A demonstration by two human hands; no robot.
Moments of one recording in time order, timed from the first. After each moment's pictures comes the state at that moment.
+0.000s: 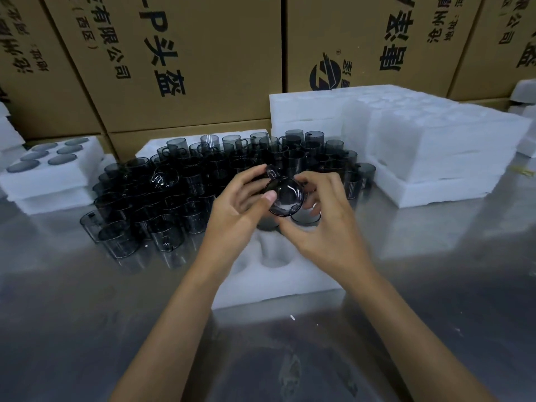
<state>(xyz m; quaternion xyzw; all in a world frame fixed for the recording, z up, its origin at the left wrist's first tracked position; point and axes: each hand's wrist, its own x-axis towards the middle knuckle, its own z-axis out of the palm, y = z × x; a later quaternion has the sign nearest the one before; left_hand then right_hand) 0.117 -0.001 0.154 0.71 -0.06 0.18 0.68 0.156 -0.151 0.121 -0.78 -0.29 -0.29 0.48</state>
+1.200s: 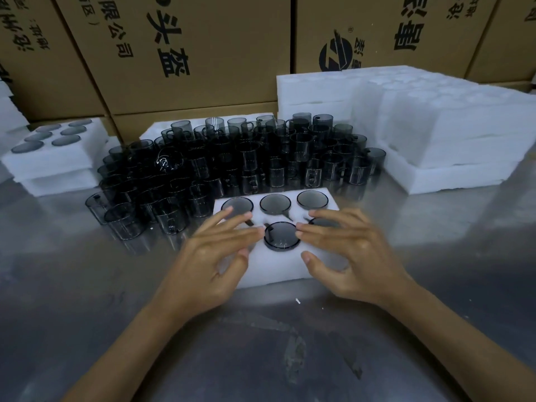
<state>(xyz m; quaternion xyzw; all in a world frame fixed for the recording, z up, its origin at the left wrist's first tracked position) 0.073 0.054 0.097 0.89 -0.24 0.28 0.27 0.140 -0.191 0.087 -0.81 -0.42 -0.31 0.26</state>
